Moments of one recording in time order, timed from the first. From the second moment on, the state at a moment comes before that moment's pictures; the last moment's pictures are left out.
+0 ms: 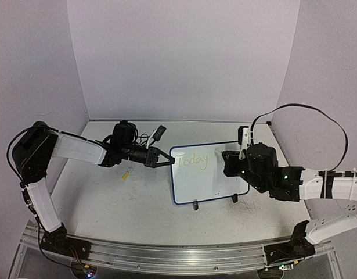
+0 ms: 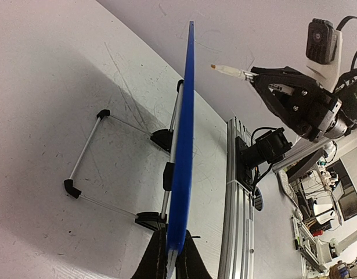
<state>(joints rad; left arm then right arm) -0.66 1.80 1.01 0.39 0.88 -0.42 0.97 1.17 0.68 0.12 0.55 0.51</state>
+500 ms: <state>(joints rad) -0.66 1.80 1.01 0.39 0.88 -0.42 0.97 1.25 0.69 0.12 0.55 0.51</state>
